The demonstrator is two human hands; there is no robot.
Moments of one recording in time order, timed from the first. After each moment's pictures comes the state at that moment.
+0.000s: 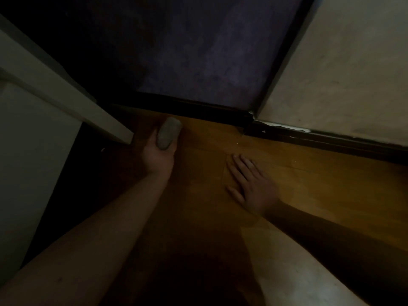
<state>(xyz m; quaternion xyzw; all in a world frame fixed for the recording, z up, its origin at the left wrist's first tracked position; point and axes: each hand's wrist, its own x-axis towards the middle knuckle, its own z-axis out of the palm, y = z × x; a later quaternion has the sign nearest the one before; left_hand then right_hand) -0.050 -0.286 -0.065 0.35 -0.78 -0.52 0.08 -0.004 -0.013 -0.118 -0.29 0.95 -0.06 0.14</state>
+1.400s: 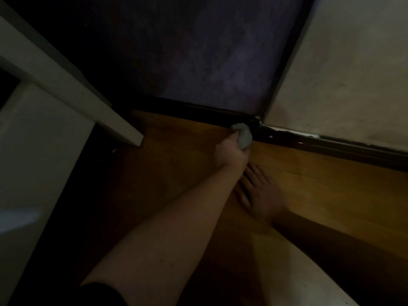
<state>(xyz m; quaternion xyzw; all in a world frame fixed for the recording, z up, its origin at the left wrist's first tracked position) -0.077 -0.143 -0.053 0.19 -0.91 -0.37 -0.07 -0.002 -0.014 -0.105 -0.29 0.94 -0.09 0.13</state>
